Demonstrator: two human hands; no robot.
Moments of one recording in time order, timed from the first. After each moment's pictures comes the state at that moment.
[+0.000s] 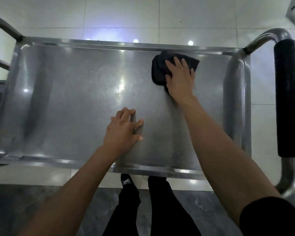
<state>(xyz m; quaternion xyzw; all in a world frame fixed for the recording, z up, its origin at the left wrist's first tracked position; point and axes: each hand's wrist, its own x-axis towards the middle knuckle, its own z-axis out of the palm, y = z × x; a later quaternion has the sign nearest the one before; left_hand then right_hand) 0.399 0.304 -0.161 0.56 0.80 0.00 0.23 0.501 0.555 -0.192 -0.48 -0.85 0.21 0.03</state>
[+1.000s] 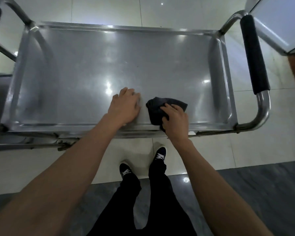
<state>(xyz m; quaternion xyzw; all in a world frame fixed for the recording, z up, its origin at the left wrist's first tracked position) 0.406 0.231 -0.146 0.62 0.77 0.02 0.18 0.619 0.269 -0.168 -0.52 -0.83 0.20 0.08</state>
